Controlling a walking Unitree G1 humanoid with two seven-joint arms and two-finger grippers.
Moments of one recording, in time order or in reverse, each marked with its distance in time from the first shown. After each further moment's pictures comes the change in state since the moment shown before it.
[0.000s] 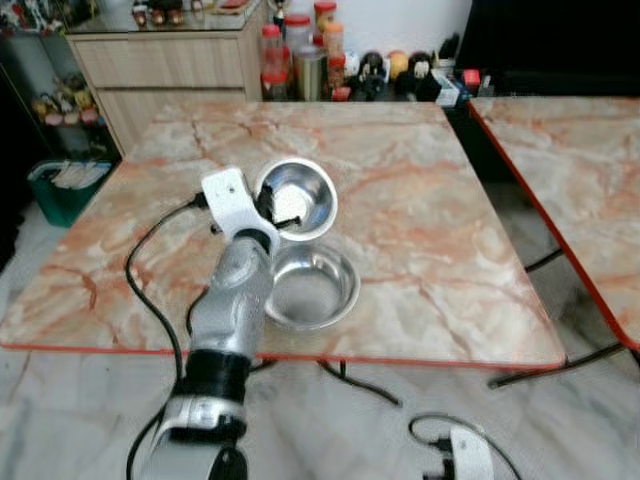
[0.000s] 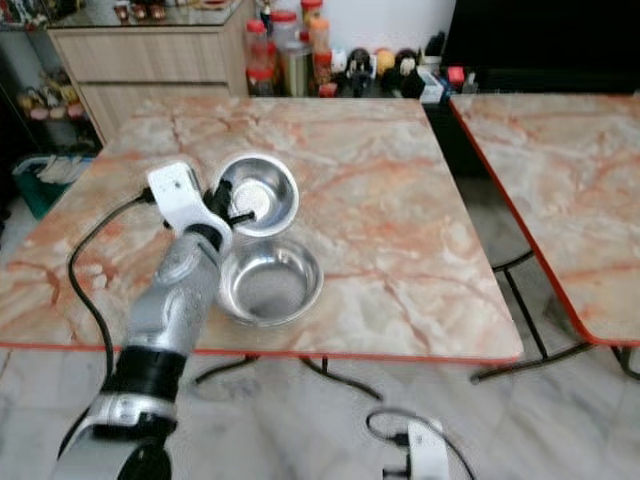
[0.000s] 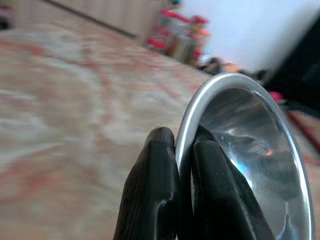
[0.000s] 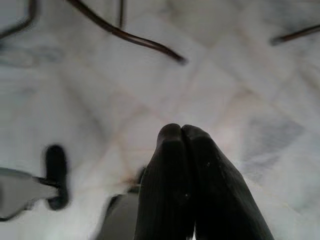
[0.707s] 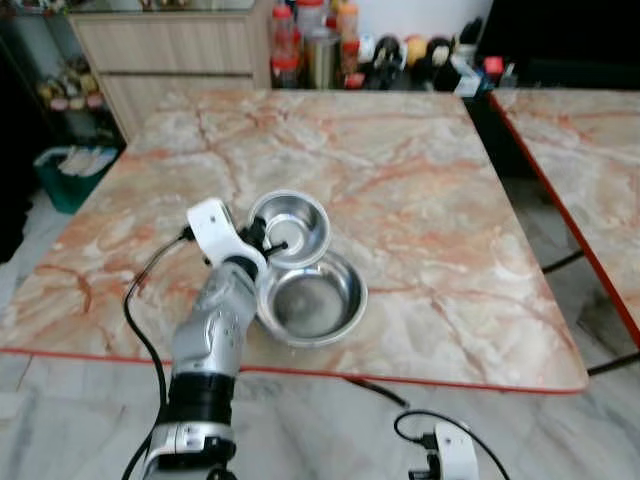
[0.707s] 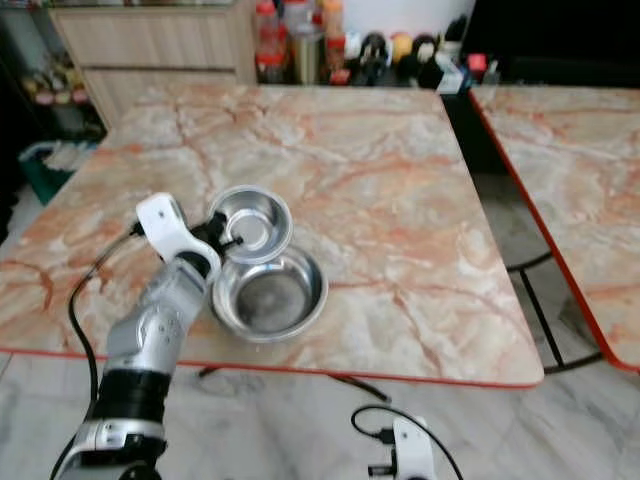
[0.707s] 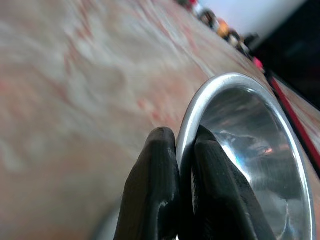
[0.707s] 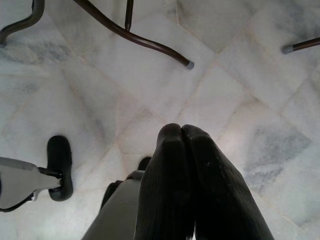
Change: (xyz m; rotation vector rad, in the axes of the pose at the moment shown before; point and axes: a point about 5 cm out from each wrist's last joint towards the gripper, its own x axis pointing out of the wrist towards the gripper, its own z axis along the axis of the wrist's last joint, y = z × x) left arm -0.022 -0.004 -0.036 -0.215 0.252 -0.116; right arm -0.001 -0.005 -0.001 -0.022 0.007 -0.009
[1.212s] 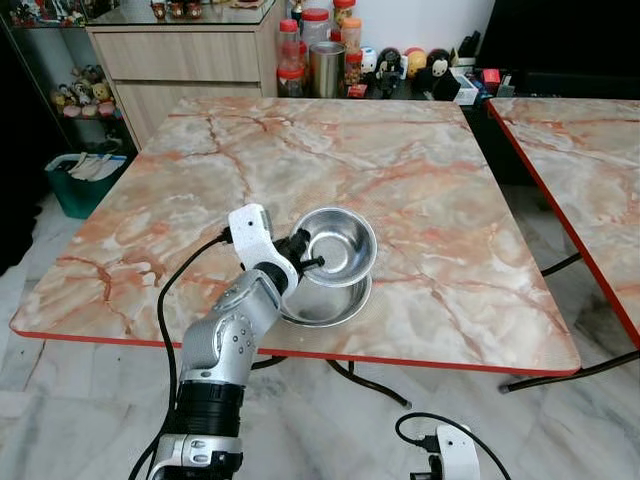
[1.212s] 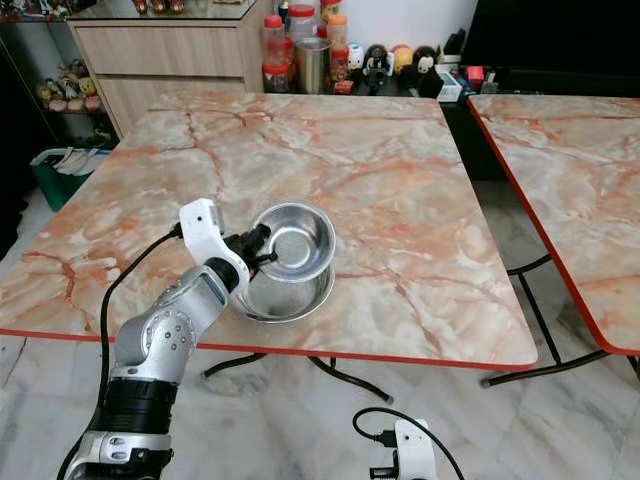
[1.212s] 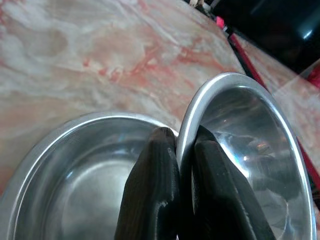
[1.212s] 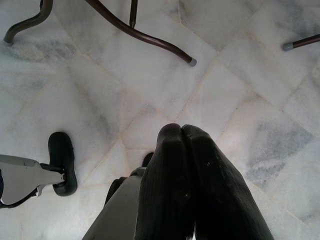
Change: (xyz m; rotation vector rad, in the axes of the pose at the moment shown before) left arm -0.008 -0.025 -0.009 0.093 0.129 -0.114; right arm -0.001 0.002 -0.003 0.002 0.007 0.009
